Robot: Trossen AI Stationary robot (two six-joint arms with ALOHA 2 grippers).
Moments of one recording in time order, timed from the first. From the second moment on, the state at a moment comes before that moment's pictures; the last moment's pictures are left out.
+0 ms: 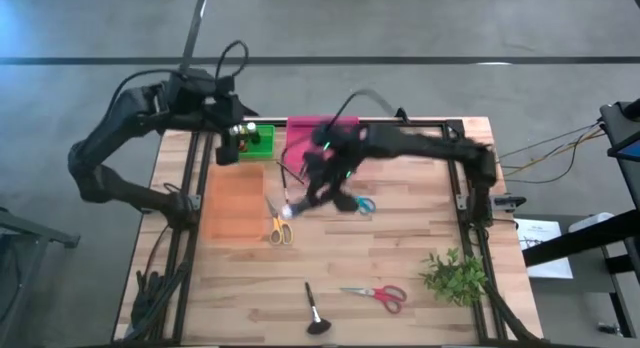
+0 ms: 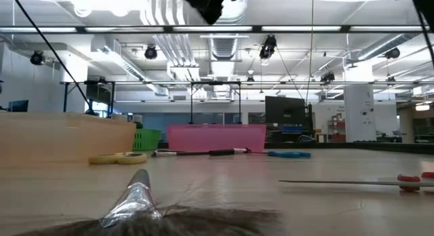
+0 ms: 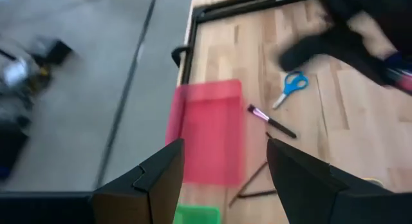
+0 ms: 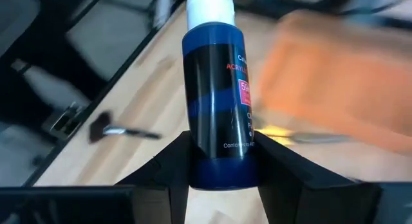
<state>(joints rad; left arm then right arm) 0.38 1.26 1.77 -1.18 -0.02 0.46 -0.13 1.92 1.96 -0.89 -0.59 -0.34</state>
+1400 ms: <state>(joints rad) 0.05 1.45 1.76 -0.93 -0.18 0.50 -0.33 1.71 1.92 -0.88 -0.55 -0.23</state>
